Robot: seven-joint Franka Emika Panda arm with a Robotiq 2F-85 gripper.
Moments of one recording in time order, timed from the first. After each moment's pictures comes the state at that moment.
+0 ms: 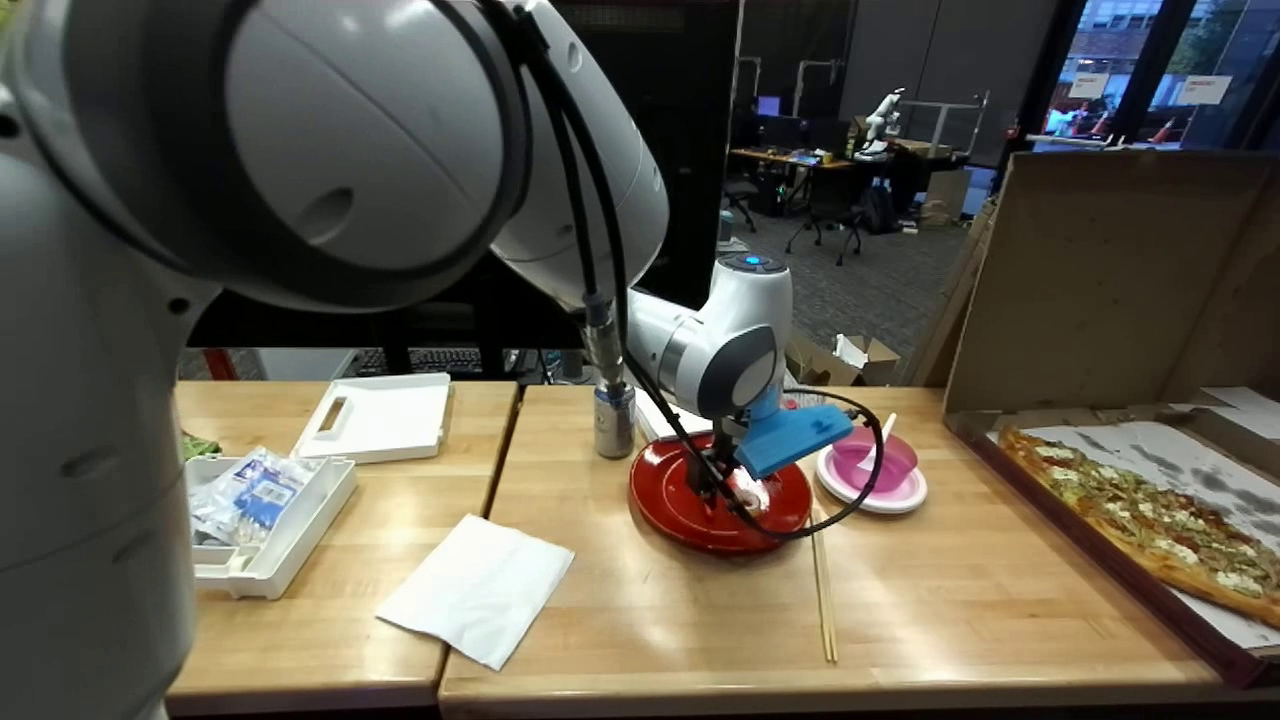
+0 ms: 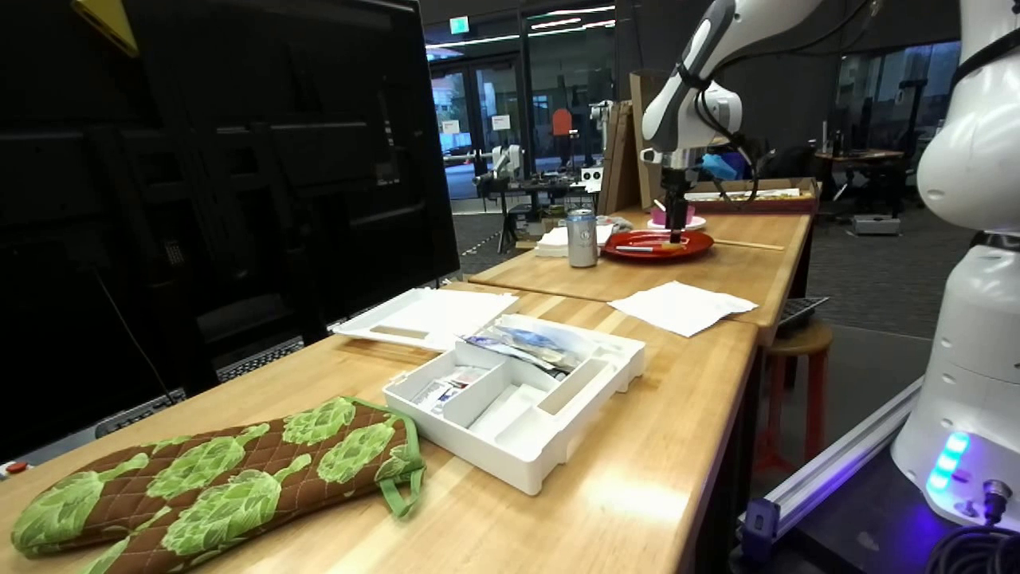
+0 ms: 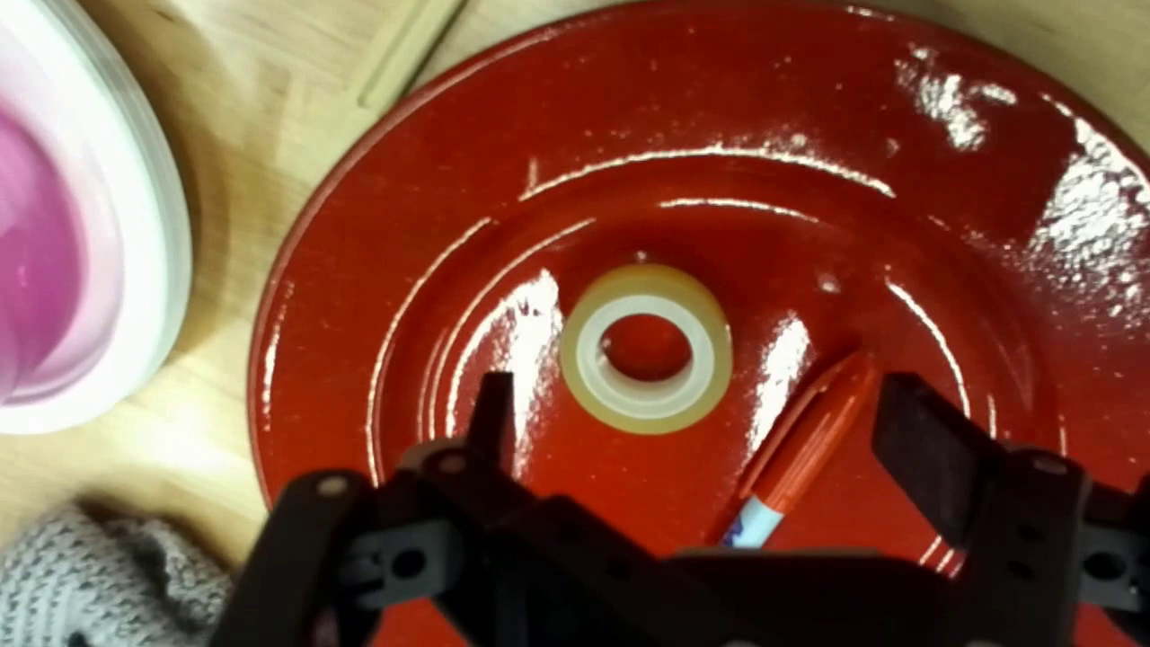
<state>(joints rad) -0.22 0.23 -0.13 -2.13 0.04 2.55 -1.20</state>
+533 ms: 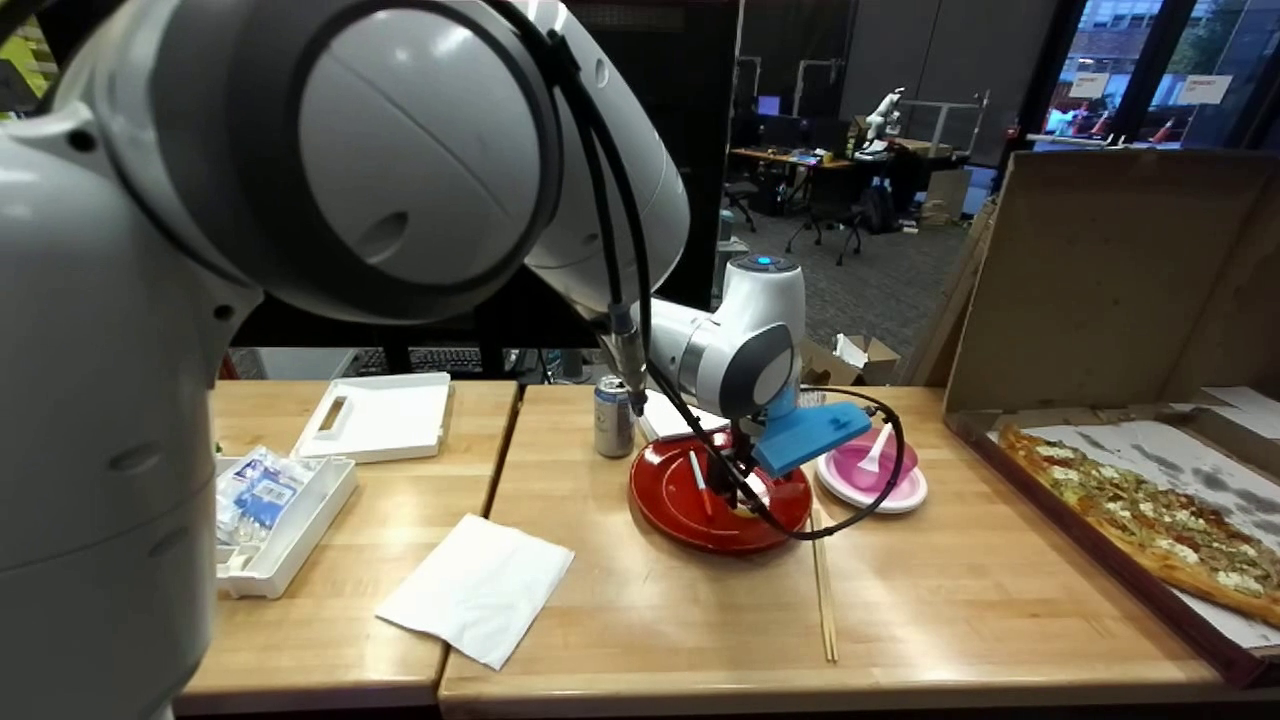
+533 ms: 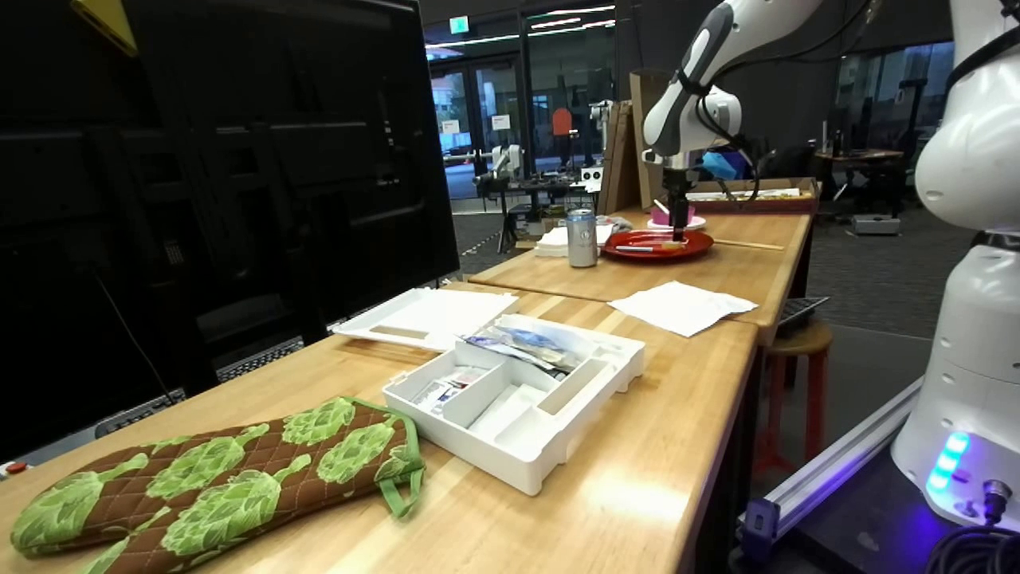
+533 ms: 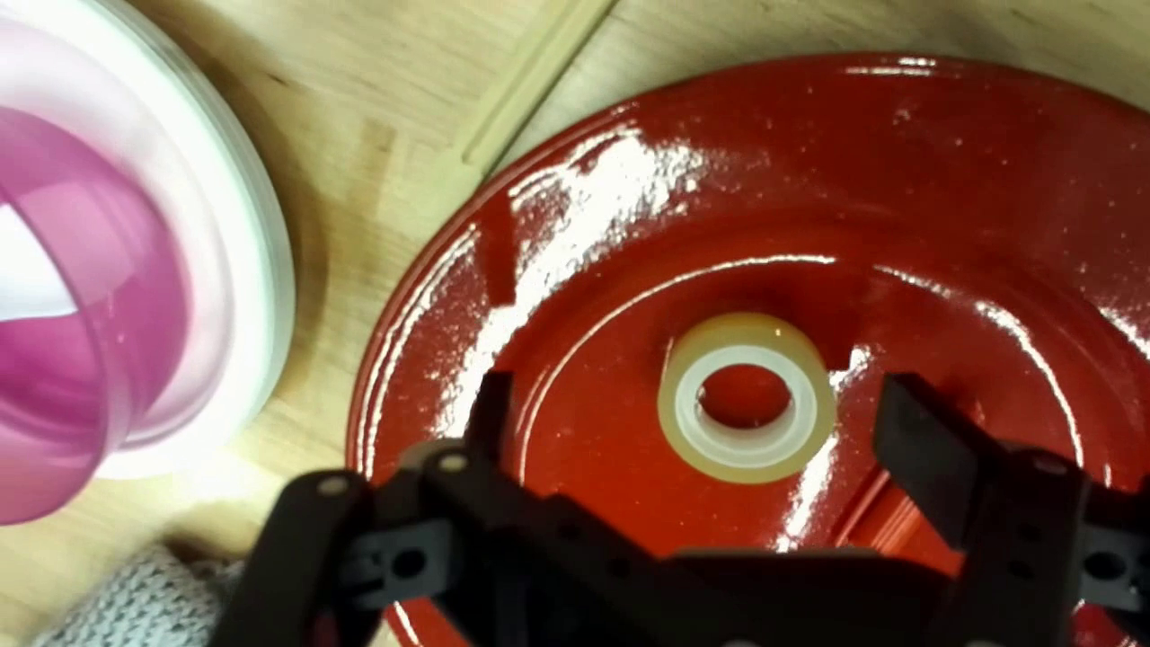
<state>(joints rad) -0.23 0.28 -0.13 -2.08 -0.02 2.56 -1.15</state>
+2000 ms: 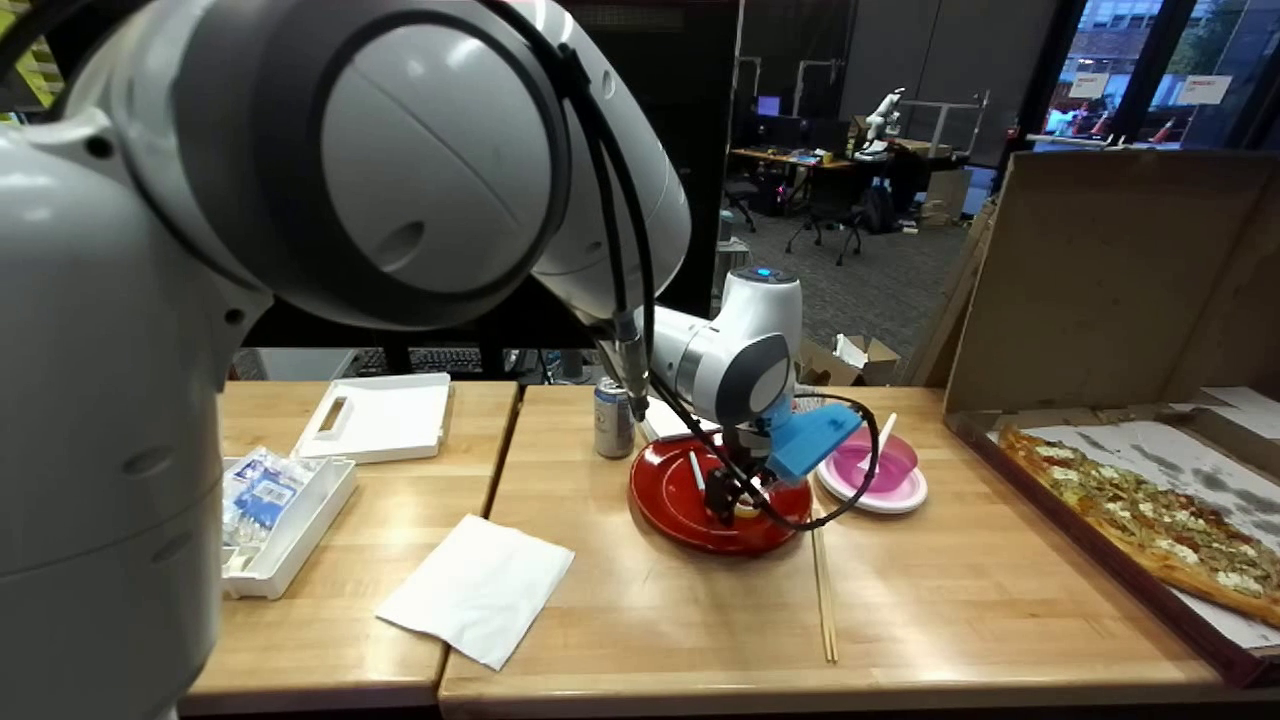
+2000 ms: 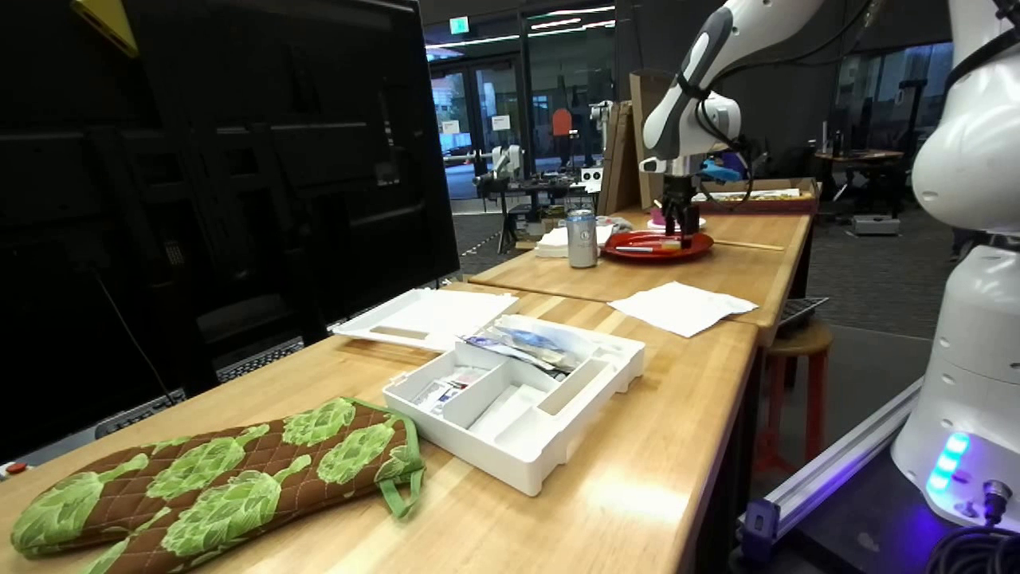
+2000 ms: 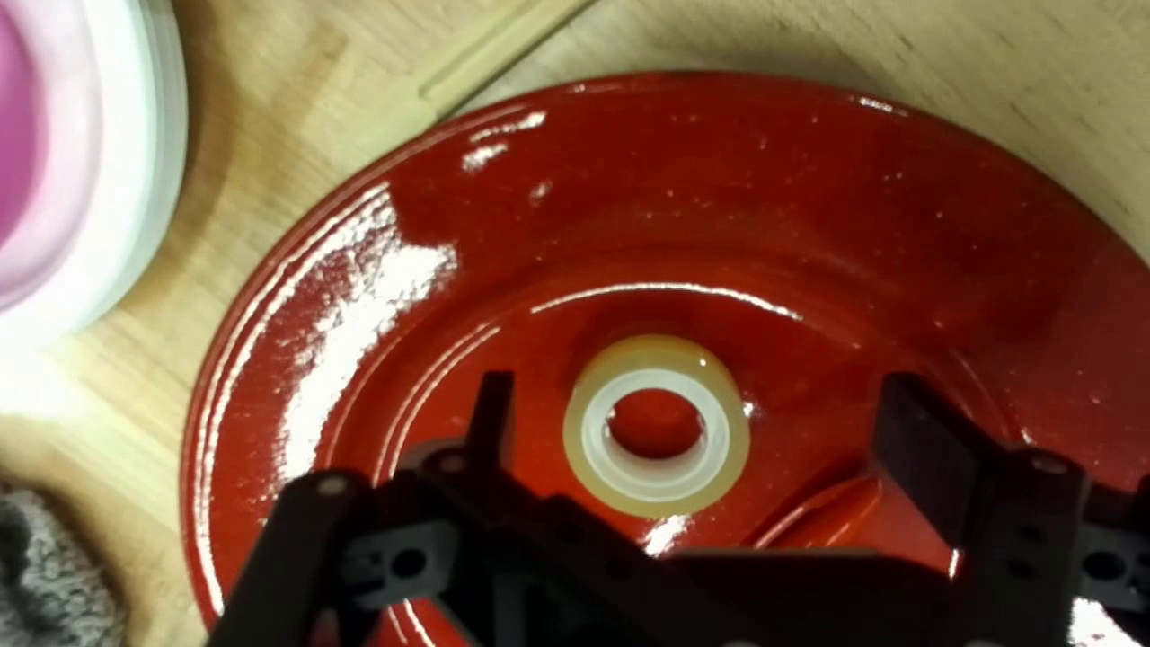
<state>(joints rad) -0.26 0.28 -0.10 -2.09 -0.02 2.50 -1.44</state>
